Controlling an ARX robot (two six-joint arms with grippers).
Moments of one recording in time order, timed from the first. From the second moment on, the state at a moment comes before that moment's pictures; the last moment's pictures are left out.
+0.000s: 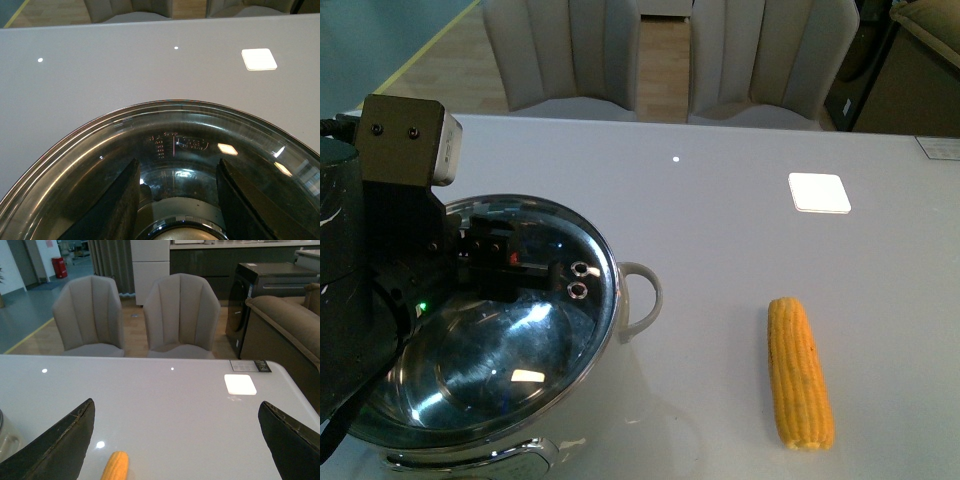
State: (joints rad) left arm -0.40 2.02 0.50 1.09 -0.26 -0.06; right arm 0.00 0.01 0.02 0.00 0.00 0.00
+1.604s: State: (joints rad) left arm 0.40 1.60 0.44 0.94 0.09 0.16; right arm 0.00 0.01 0.02 0.00 0.00 0.00
